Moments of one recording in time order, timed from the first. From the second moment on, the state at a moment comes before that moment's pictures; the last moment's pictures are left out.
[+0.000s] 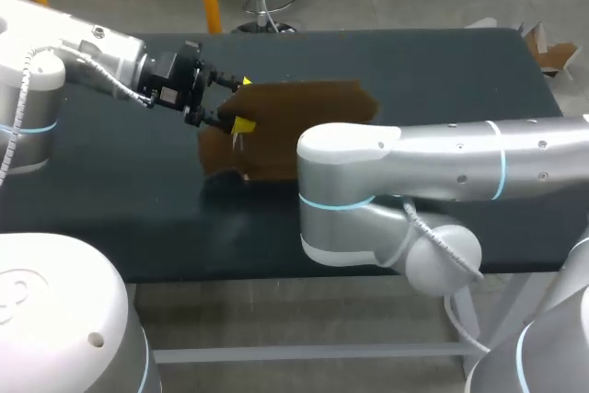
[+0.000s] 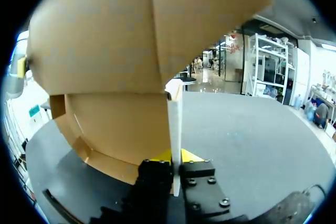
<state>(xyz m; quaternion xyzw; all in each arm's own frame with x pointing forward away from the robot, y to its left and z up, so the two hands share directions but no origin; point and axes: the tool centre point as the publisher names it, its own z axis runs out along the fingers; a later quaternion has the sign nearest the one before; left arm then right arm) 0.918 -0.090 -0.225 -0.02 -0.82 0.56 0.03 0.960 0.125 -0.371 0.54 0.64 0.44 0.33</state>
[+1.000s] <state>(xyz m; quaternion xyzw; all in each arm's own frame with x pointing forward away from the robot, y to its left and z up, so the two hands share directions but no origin) 0.880 -0.062 -0.219 0.01 -0.87 0.49 -0.03 0.949 0.111 -0.362 0.48 0.67 0.52 0.23</state>
